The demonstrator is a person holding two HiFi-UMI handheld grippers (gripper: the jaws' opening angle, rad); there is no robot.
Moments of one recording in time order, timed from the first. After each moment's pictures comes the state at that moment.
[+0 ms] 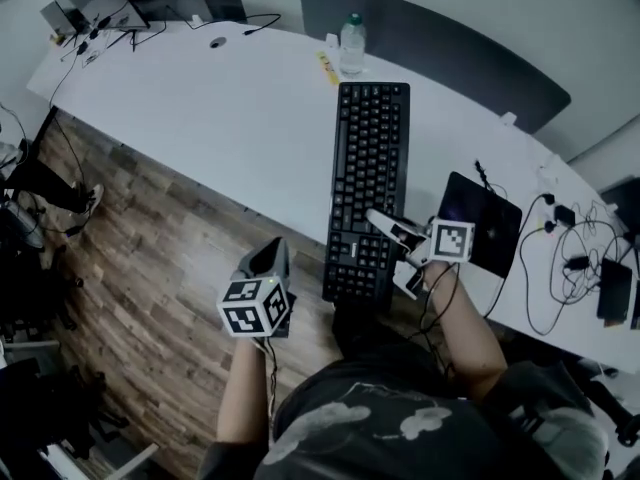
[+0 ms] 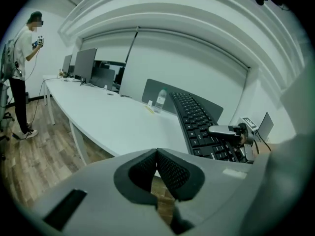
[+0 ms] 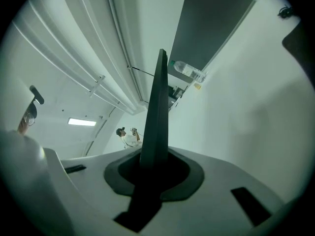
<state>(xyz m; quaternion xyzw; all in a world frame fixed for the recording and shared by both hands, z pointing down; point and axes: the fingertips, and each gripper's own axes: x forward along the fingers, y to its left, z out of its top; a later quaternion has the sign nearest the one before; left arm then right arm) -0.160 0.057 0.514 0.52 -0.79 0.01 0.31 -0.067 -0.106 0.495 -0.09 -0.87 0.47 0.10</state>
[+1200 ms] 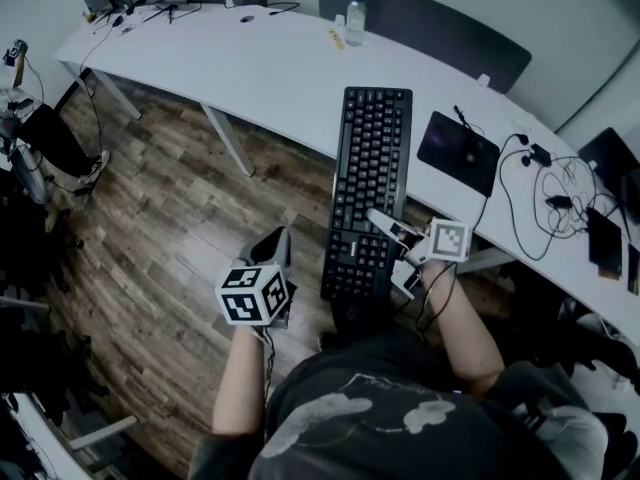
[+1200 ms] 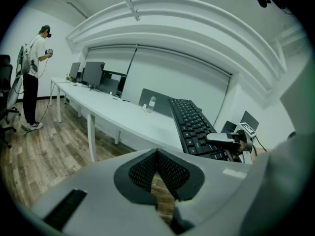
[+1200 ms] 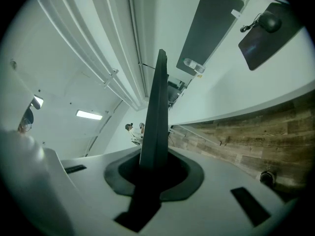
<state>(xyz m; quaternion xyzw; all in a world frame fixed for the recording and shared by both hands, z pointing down) 0.016 0.233 0.486 0.53 -0.80 -0.02 0.28 0.108 0.076 0.477 -0.10 -0.89 0.44 0.10</state>
